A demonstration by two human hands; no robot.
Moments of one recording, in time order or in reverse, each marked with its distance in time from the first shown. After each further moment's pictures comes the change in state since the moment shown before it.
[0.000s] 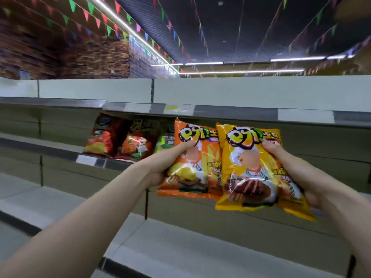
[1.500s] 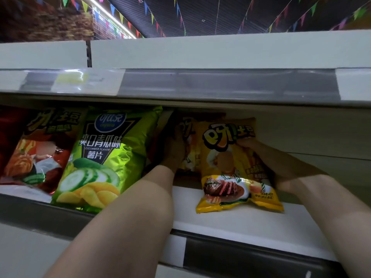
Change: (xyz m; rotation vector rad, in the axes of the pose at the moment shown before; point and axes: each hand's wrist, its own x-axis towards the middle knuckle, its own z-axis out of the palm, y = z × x) left_hand 0.320 -0.028 0.077 -0.015 0.463 0.389; right_hand 0.204 0.043 -0.047 0.028 -0.046 0.133
